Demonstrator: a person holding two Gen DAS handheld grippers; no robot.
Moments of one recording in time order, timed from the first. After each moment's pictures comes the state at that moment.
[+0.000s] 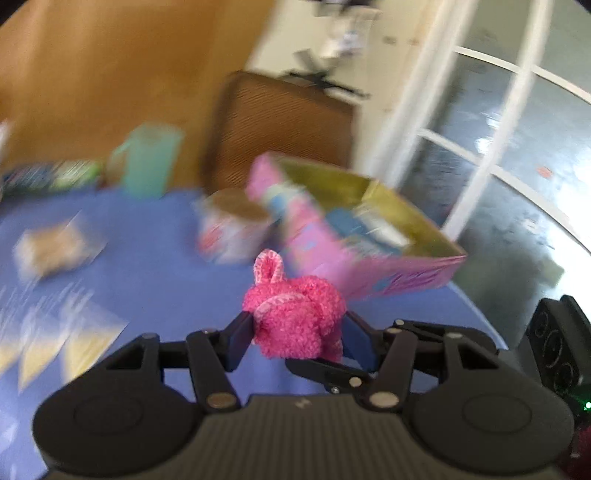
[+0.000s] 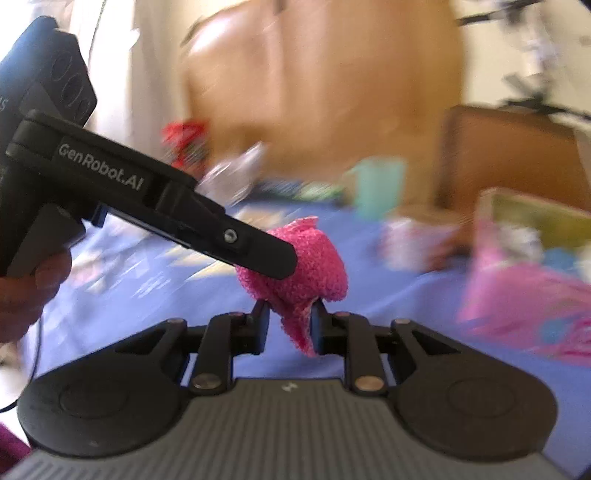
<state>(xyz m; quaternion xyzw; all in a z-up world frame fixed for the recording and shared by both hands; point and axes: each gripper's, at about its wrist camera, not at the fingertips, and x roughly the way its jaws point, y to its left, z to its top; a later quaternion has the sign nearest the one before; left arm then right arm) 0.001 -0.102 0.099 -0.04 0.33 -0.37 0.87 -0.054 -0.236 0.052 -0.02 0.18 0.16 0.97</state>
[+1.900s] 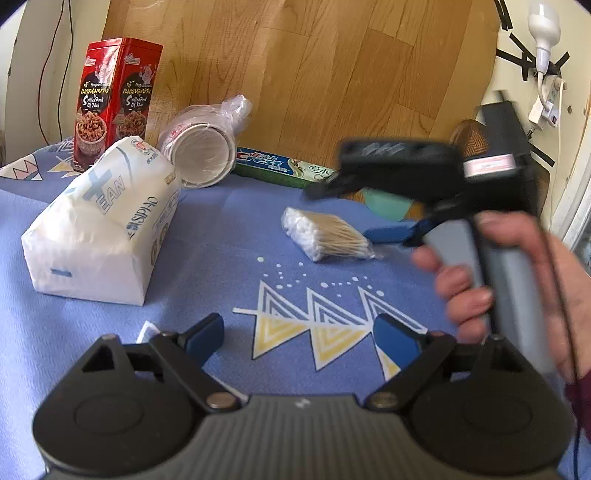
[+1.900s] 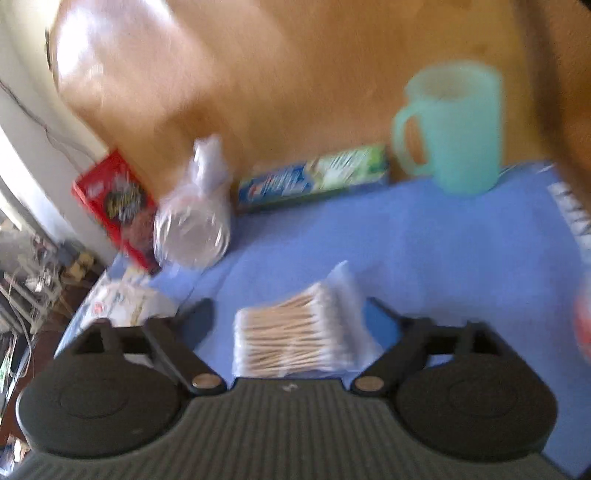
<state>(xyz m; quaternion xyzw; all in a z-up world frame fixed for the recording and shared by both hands) 0.026 0.062 0.021 -0.10 0.31 -0.10 0.94 0.198 -0.102 0.031 0.17 0.38 0.18 0.89</state>
